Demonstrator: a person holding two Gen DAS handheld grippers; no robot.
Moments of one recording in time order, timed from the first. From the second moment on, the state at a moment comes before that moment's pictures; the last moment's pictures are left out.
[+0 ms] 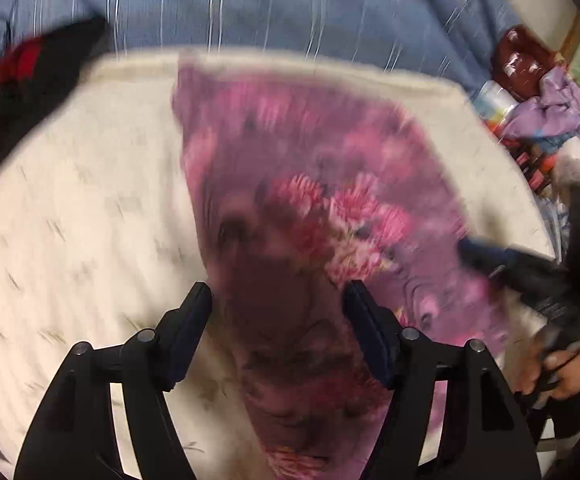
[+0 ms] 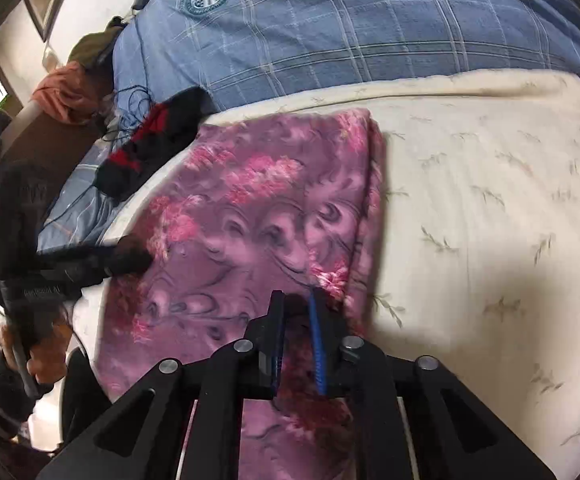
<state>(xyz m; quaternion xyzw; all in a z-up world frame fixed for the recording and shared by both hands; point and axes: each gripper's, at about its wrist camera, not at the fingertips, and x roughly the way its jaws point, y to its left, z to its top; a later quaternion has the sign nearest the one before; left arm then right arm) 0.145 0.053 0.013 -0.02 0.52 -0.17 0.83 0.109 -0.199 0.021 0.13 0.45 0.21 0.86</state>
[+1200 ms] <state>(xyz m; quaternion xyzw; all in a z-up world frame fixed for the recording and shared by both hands) -0.009 0.061 0.058 0.03 0.44 -0.14 0.89 -0.038 -0.182 0.087 -0.03 0.45 0.02 0.89</state>
